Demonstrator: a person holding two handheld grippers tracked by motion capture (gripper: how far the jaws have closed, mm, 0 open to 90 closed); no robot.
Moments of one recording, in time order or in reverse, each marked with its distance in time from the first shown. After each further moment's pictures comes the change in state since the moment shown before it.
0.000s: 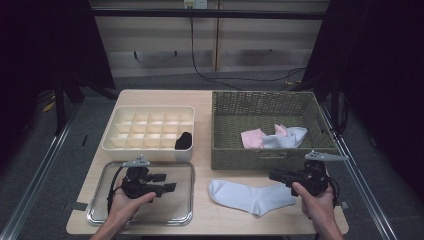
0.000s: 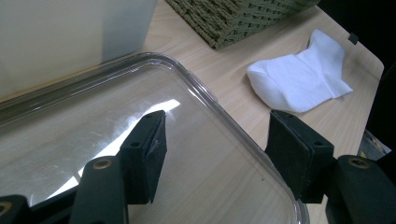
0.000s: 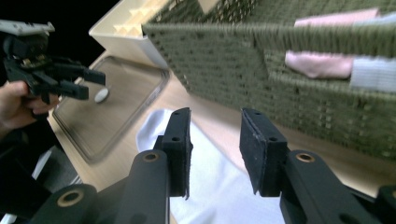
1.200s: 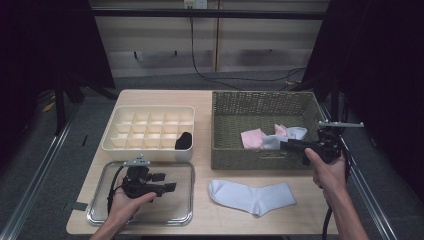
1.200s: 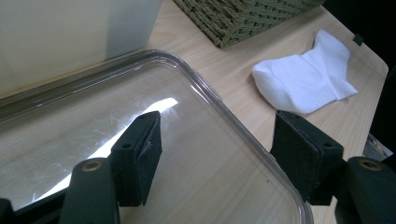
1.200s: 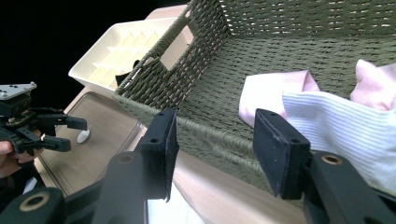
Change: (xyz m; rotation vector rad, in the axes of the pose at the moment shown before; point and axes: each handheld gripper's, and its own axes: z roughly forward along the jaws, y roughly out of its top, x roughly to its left) left arm 0.003 0.000 0.004 0.007 0.010 -0.021; right arm -0.032 0.073 -0.015 -0.009 -0.069 0.047
